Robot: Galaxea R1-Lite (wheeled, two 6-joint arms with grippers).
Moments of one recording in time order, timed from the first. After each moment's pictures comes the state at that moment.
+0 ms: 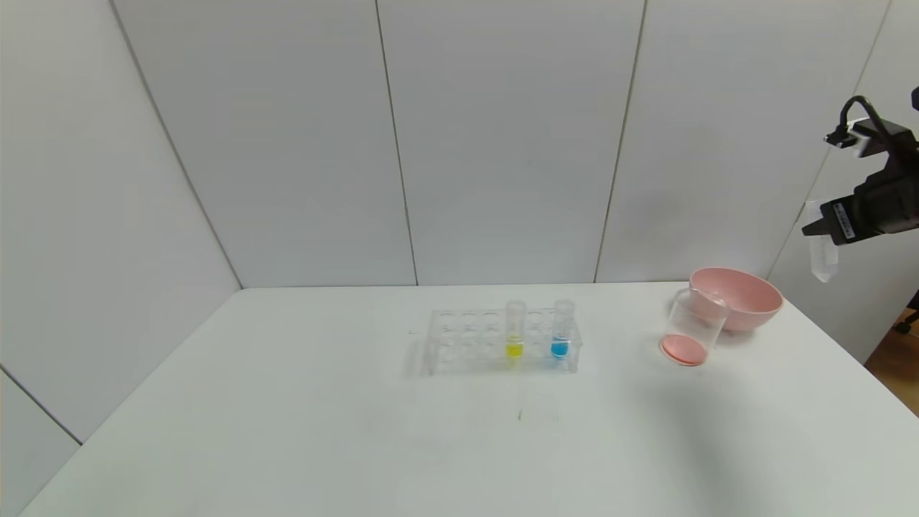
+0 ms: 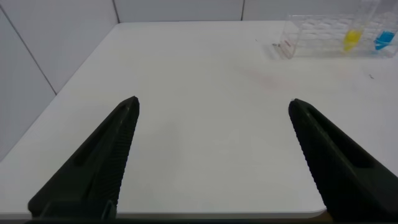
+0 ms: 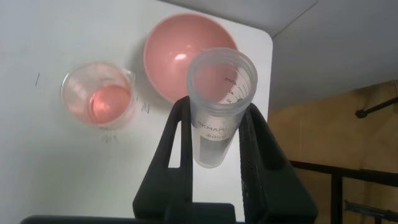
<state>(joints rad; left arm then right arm) 0.00 0.00 0.00 0.02 0.00 -0.02 -0.20 1.93 -1.85 0.56 0.08 -0.36</state>
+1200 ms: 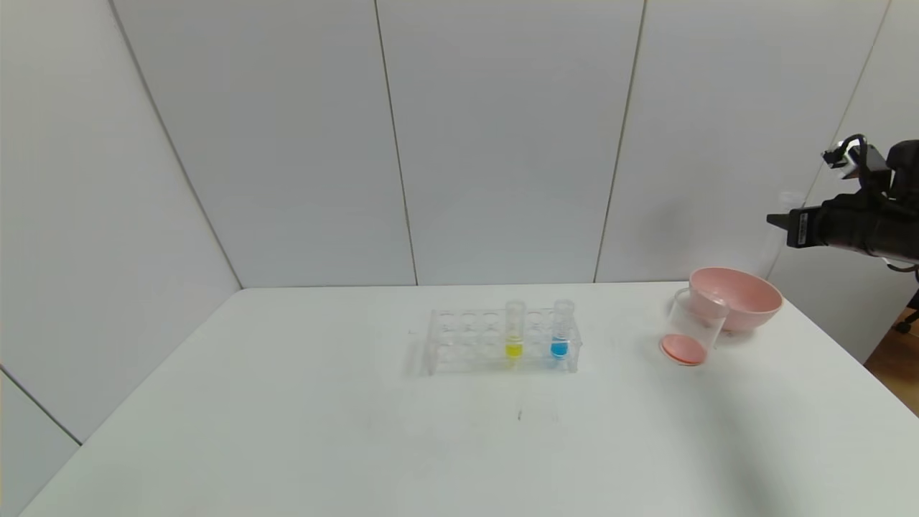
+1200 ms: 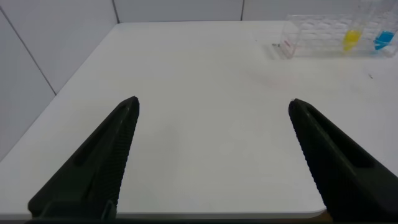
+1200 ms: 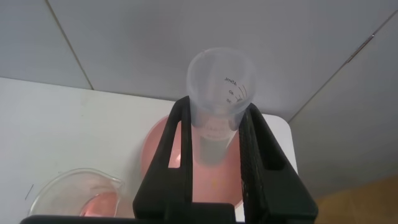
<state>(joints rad) 0.00 0.00 0.00 0.02 0.00 -0.02 -0.25 2.04 -1.45 -0.34 0.28 -0.17</state>
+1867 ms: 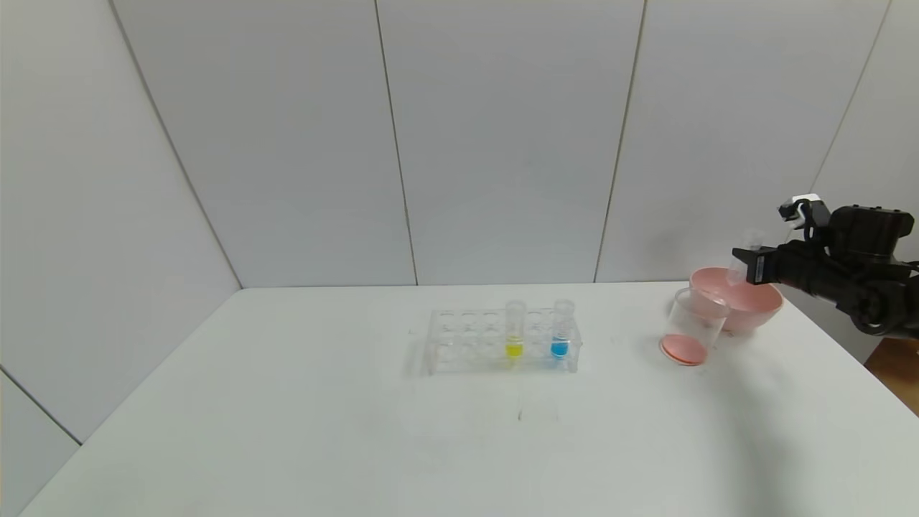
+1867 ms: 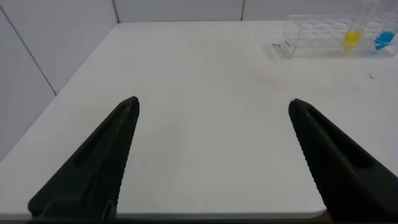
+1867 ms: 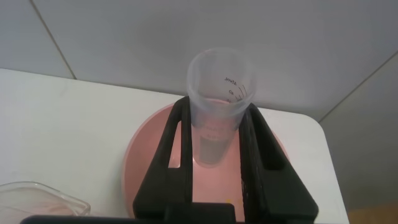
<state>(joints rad) 0.00 0.00 0.00 0.02 0.00 -0.02 -0.23 2.23 -1.36 -0.66 0.29 -0.16</state>
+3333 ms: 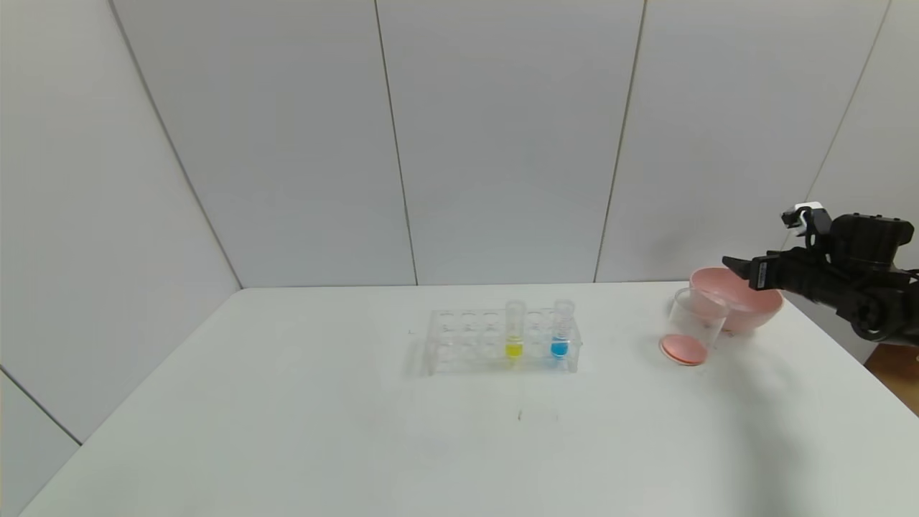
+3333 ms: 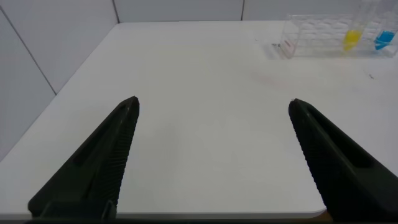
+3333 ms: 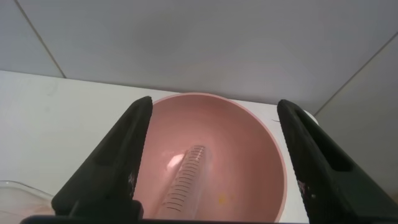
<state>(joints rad) 0.00 0.00 0.00 0.02 0.00 -0.02 -0.25 2.24 -1.35 -0.68 0.28 -0.15</state>
